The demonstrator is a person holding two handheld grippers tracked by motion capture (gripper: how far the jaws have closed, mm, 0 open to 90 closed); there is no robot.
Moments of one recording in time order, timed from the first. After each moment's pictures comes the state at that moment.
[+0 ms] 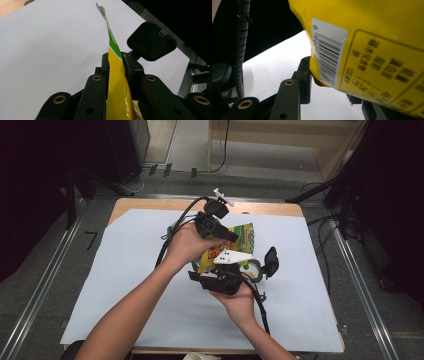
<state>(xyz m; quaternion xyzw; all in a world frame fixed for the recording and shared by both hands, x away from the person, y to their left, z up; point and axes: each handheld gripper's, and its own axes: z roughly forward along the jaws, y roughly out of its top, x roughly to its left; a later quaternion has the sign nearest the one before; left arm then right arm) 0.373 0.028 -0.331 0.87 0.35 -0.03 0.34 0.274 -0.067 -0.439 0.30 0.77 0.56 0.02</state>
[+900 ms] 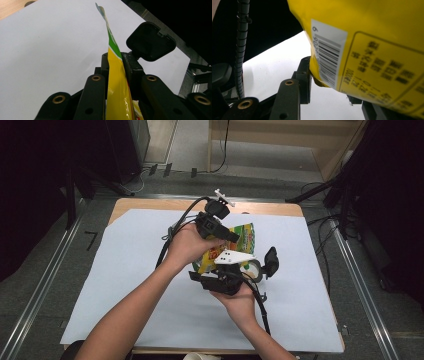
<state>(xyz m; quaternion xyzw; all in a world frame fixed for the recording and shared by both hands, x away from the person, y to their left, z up) 0.371 0.026 -0.329 0.88 0.34 -0.03 0.34 0.273 -0.068 -0.438 0.30 0.77 0.56 0.02</state>
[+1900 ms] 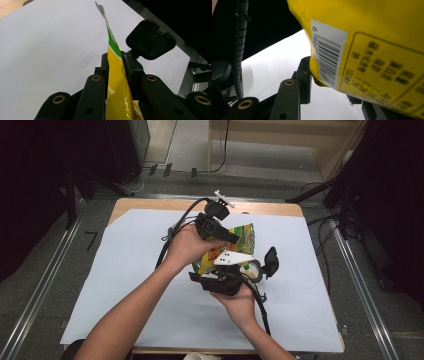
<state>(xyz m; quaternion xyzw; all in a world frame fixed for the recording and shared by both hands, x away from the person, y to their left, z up) 0.370 0.026 -0.331 0.88 0.34 -0.03 0.34 0.272 -0.068 -0.440 0.30 0.77 0.56 0.03</state>
